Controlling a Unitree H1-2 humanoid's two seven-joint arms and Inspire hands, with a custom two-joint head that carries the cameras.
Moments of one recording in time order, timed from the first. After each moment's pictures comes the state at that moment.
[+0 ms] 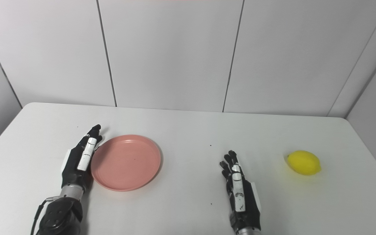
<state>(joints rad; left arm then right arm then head) -0.27 0.02 0.09 0.13 -0.11 0.14 0.05 0.01 0.08 0.03 -0.06 0.13 0.01 0.05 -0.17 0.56</state>
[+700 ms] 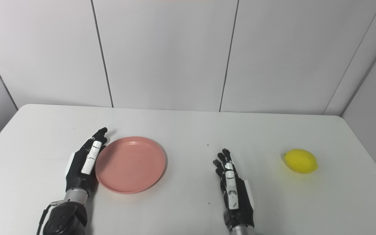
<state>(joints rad) -0.24 -0.03 0.07 0.09 -0.11 0.14 0.04 0.01 0.09 0.03 -0.06 0.11 0.01 0.04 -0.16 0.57</state>
